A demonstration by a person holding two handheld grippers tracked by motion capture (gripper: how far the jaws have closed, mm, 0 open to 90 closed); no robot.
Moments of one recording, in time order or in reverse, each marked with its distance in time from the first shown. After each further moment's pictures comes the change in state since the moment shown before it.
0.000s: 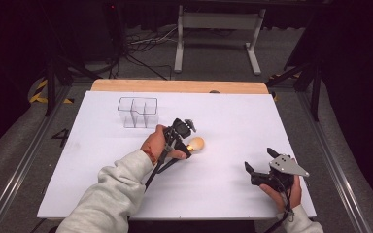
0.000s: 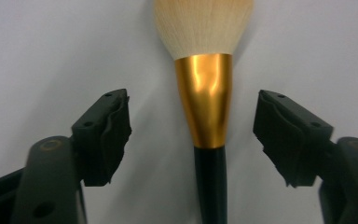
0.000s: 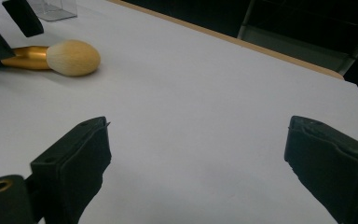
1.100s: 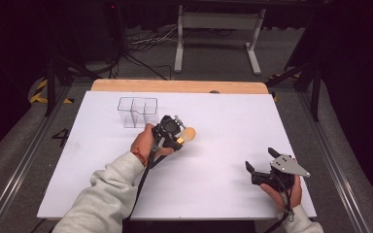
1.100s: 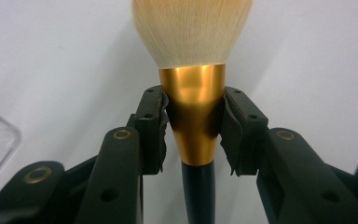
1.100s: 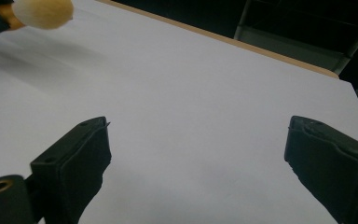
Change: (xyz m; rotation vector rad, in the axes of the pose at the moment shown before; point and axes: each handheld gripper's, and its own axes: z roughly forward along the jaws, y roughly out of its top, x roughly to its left) left arm 0.011 -0.036 -0.037 -0.187 0.036 0.063; right arm -0.002 -0.001 0.000 -0.007 -0.013 0.013
